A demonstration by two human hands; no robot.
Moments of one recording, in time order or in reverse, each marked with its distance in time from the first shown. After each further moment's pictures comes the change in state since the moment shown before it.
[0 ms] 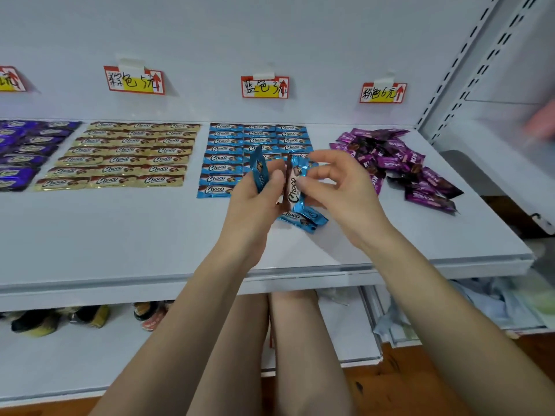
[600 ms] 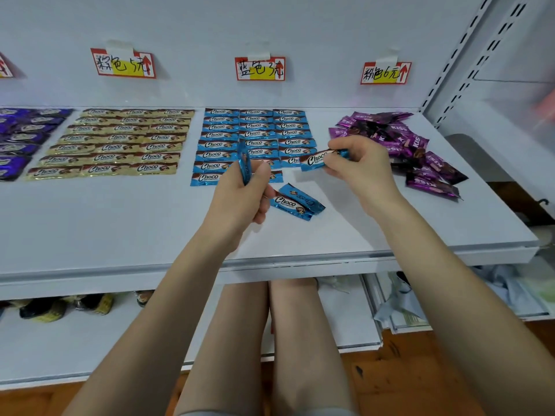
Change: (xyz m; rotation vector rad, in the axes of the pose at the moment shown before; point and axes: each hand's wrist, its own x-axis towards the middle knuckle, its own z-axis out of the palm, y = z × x) left_hand 0.010 -0.005 -0.014 0.348 0.089 -0.102; right_hand 0.038 0.029 -0.034 -0.069 0.154 0.060
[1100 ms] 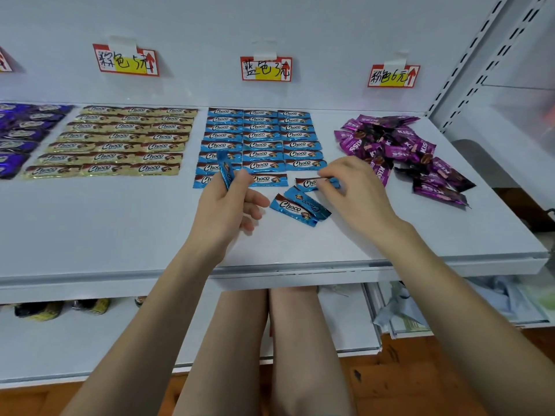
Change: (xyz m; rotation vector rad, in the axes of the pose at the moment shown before) left_hand 0.002 -0.010 -0.018 -0.065 0.070 -0.044; right_hand -0.007 0.024 -0.001 -0.878 -0.134 -0.358
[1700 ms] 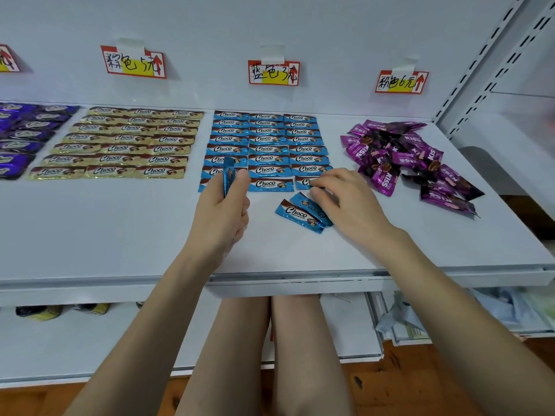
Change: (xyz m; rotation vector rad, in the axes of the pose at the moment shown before) left_hand 0.001 0.000 -0.008 -0.125 -0.003 -0.037; right_hand 0.003 -0.006 0.013 -0.005 -0.106 -0.048
